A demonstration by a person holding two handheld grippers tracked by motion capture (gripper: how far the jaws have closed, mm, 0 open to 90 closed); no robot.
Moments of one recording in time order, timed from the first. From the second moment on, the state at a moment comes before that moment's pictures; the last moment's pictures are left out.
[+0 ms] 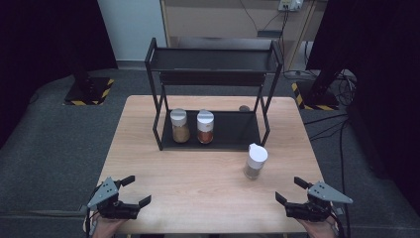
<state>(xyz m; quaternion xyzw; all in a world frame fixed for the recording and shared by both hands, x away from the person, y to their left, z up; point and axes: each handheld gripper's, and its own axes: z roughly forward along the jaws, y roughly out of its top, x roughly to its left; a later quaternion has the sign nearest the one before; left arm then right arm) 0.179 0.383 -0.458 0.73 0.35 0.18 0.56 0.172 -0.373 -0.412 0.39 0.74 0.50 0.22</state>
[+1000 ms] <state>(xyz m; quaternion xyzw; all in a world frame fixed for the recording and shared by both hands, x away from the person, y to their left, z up) 0.182 0.387 -0.462 0.72 0.35 0.17 0.57 0.168 -0.377 -0.409 0.41 0.72 0.52 0.23</state>
